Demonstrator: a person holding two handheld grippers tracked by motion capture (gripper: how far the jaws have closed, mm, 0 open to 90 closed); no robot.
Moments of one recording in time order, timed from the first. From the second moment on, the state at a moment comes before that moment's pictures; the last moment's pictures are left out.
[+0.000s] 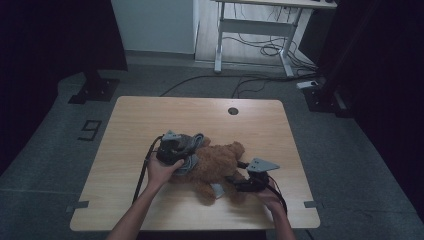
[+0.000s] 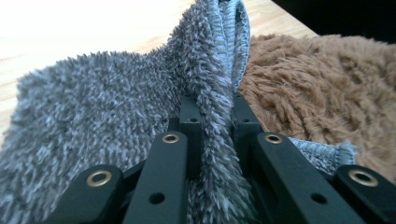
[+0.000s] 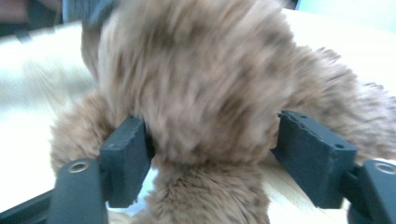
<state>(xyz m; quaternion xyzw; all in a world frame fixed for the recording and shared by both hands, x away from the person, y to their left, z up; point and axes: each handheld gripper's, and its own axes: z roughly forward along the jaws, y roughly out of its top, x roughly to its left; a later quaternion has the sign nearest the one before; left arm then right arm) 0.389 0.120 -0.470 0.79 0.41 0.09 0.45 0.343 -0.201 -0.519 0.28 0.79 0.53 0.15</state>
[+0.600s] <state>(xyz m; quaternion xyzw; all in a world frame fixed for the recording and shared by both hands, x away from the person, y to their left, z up) 0.355 0.116 -0.479 0.79 0.38 0.11 0.47 0.361 -0.172 -0.504 0.35 0.81 0.47 0.07</state>
